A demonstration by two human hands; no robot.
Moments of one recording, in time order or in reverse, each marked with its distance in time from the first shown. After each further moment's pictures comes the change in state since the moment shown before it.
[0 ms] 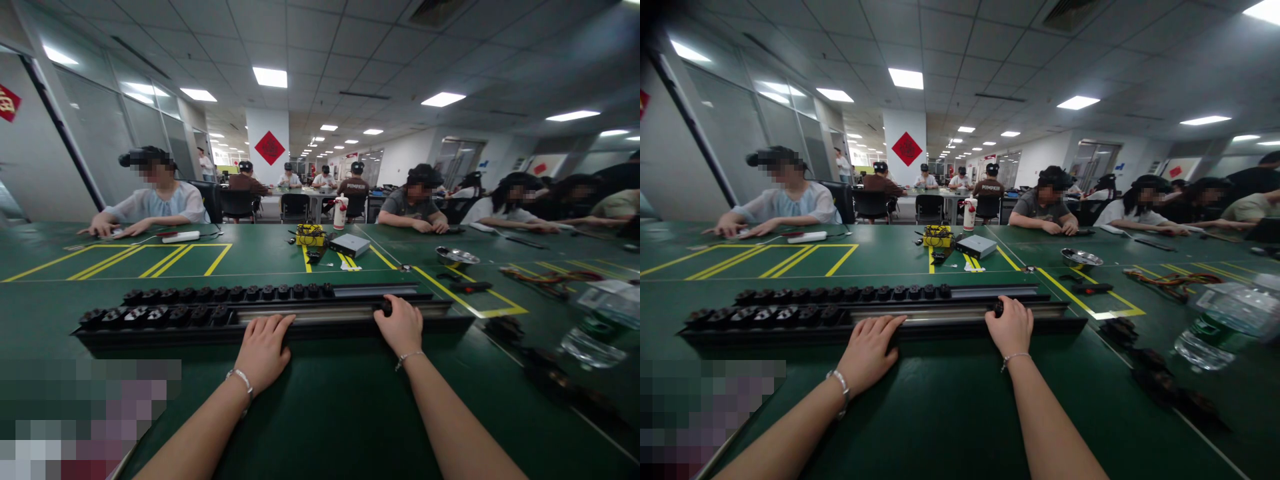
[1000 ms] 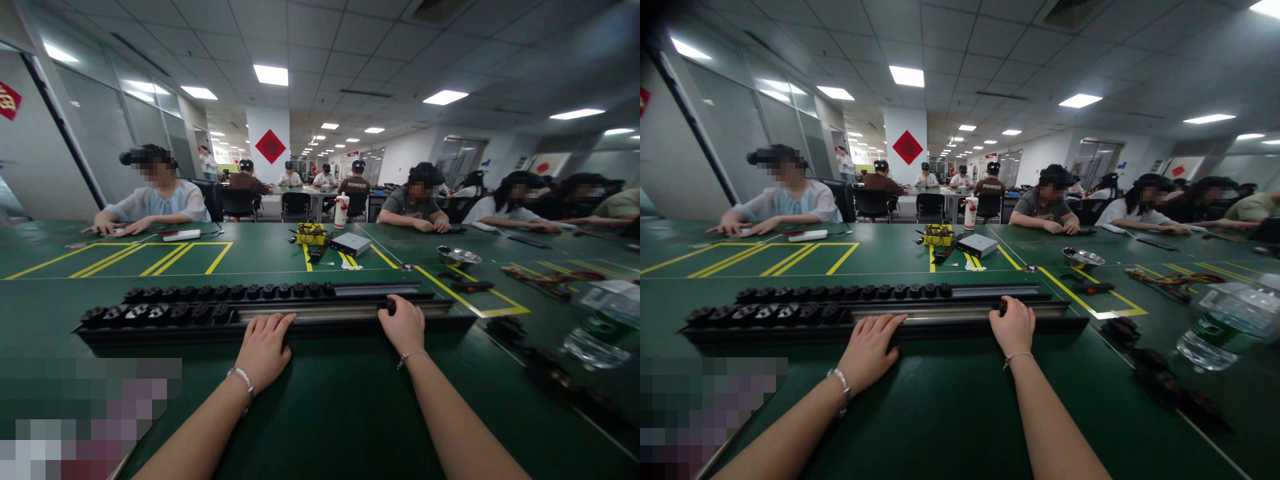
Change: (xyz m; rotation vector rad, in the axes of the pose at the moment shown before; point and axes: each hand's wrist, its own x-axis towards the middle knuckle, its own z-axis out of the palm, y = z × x) left_hand -0.001 0.000 0.001 -0.008 0.020 0.008; right_hand 0.003 0.007 0.002 0.013 -0.006 0.026
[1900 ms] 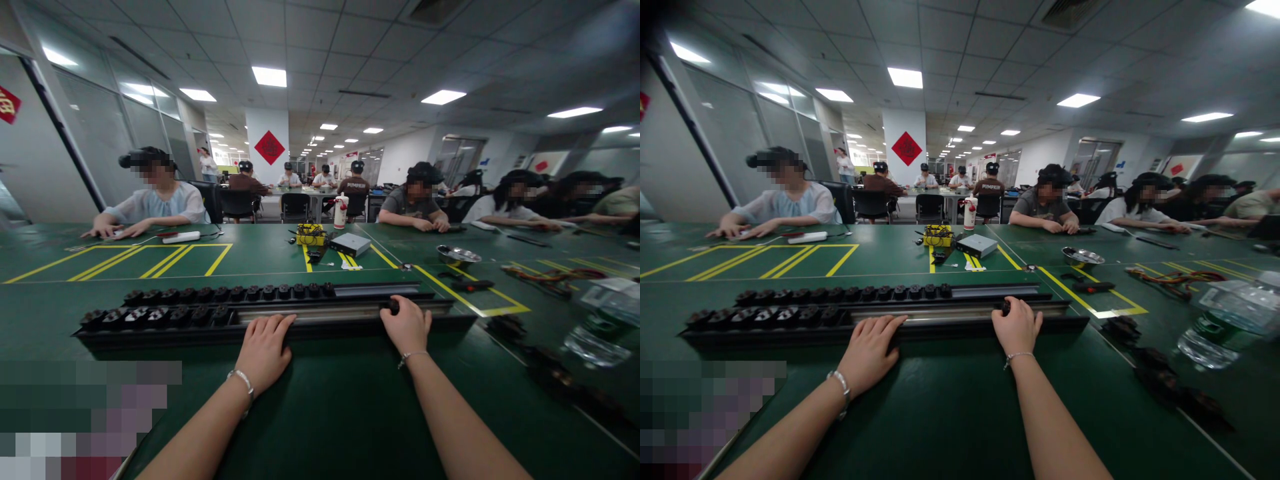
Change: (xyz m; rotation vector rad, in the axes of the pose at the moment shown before) left_hand 0.000 -0.002 0.002 0.019 -0.006 0.003; right_hand -0.001 0.002 0.003 0.012 0.049 0.080
